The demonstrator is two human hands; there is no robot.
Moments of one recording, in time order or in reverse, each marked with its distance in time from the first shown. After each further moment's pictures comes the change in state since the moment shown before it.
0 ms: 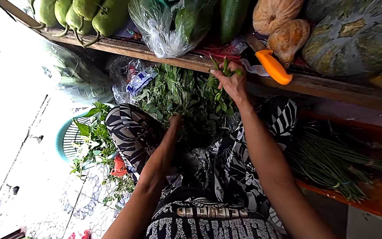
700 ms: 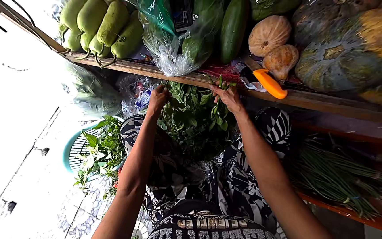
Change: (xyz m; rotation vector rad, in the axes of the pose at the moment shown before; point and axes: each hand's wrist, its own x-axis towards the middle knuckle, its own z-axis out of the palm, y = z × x) left_hand -0.049 0.174 -0.071 0.277 -0.229 0.694; right_hand 0.009 0.000 0.016 0.295 -0.105 0.202
